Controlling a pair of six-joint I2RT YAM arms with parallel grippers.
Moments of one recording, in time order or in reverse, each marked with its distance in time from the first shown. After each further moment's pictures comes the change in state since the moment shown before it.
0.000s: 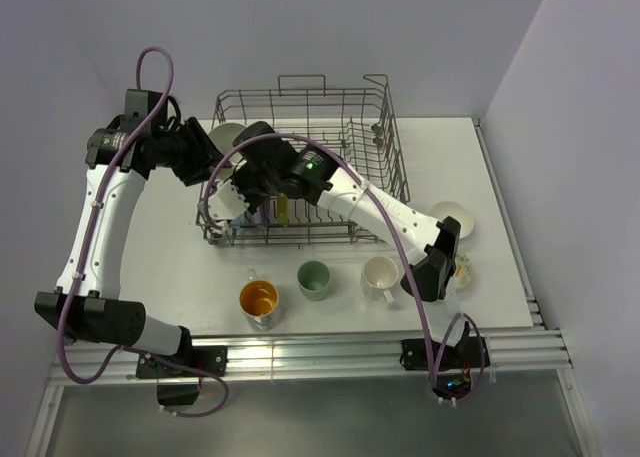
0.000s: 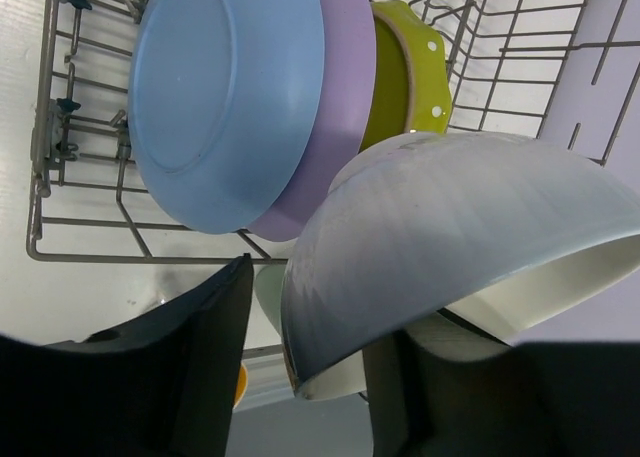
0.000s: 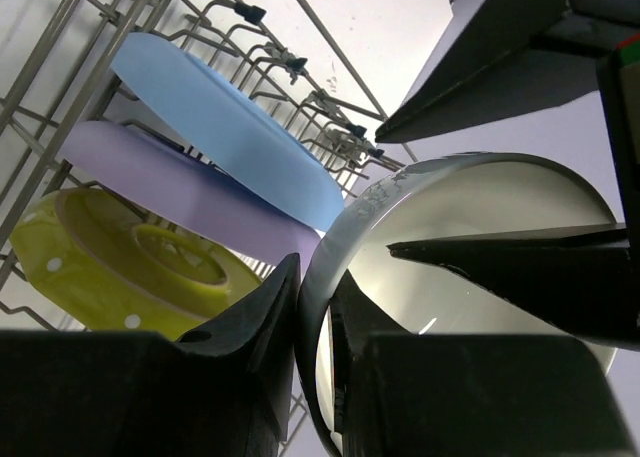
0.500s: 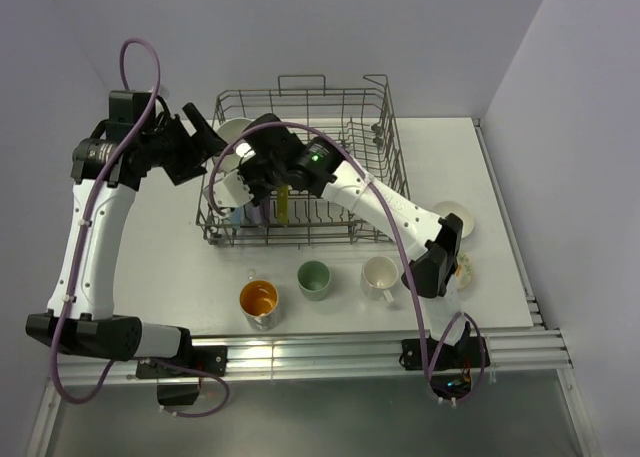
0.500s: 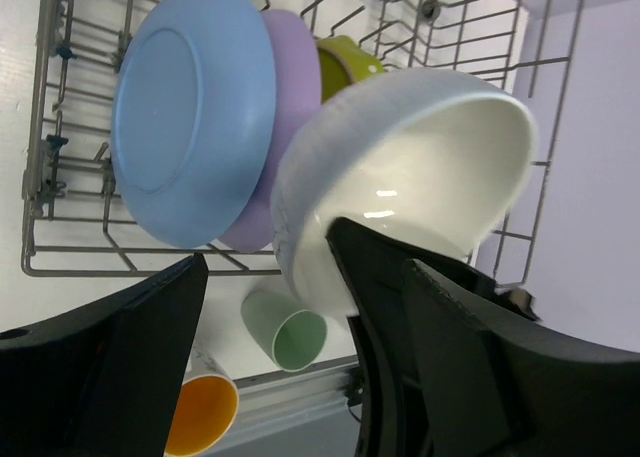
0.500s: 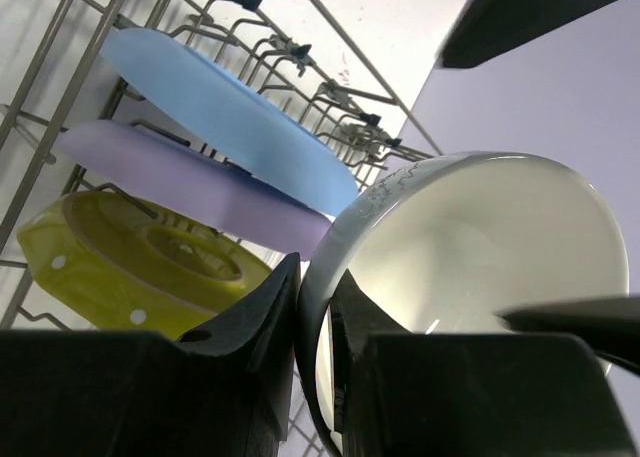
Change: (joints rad) left arm 0.000 -0.068 0.000 0.061 -0.008 0.000; right arm -0.047 0.000 -0.003 0.007 -0.052 0.066
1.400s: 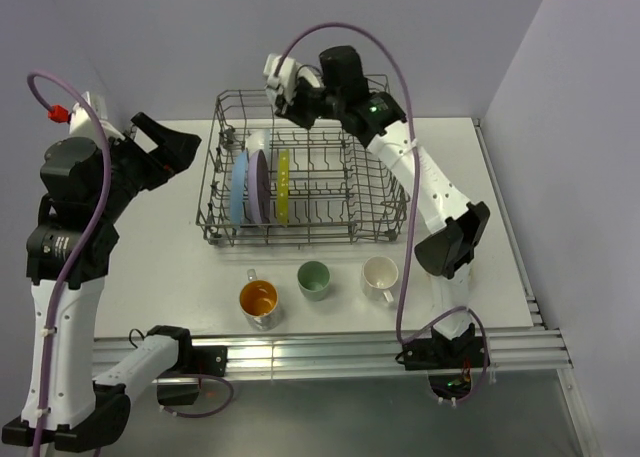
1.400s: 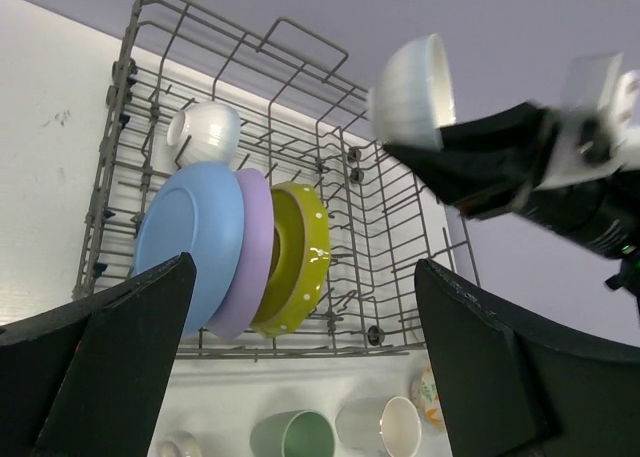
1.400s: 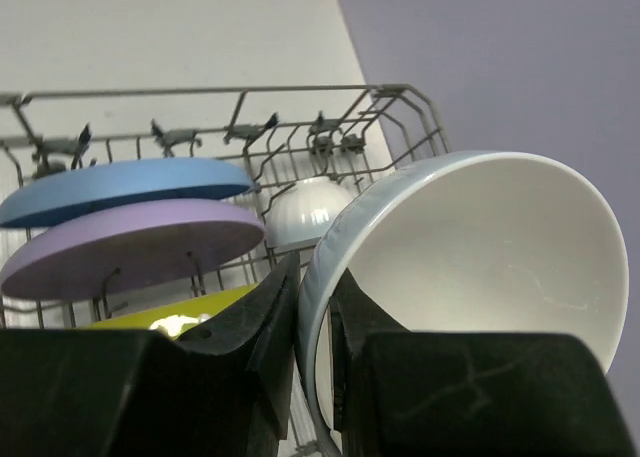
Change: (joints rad) left arm 0.000 -0.409 -0.196 0.321 -0.169 0.049; right arm -0.328 0.000 0.074 0.249 -0.328 0.708
